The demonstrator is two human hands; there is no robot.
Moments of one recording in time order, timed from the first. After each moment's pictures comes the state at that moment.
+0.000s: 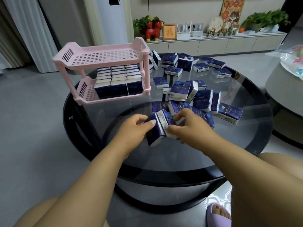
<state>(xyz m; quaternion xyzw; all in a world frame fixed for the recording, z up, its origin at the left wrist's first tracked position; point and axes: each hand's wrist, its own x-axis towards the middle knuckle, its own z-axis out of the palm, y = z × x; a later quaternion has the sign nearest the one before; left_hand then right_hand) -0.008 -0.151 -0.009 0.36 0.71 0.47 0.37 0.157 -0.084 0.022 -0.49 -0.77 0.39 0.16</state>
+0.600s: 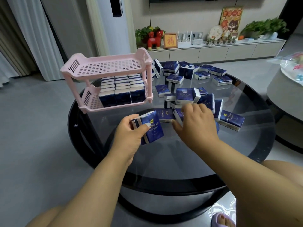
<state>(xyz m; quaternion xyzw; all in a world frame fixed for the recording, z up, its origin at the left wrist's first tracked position) -0.012 -0.155 -0.005 0.28 0.63 0.64 0.34 0.143 -0.057 0.007 -0.47 -0.85 -0.06 0.22</state>
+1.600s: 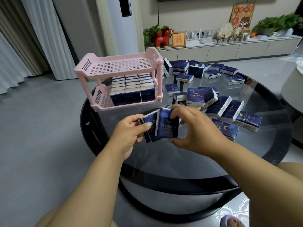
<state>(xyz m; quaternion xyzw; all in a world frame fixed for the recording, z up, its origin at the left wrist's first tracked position) -0.048 -0.161 -0.007 0.26 0.59 0.64 0.41 0.142 -0.073 0.017 -0.21 -0.93 0.10 0.28</state>
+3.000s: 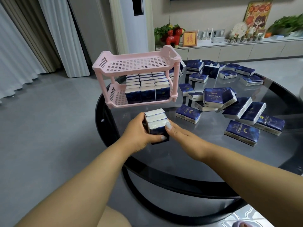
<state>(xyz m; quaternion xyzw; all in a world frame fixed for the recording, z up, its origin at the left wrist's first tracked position) -0.079 -0.172 -0.014 0.46 0.70 0.47 0.28 0.088 -0.100 -0.006 -0.22 -0.77 0.59 0.13</state>
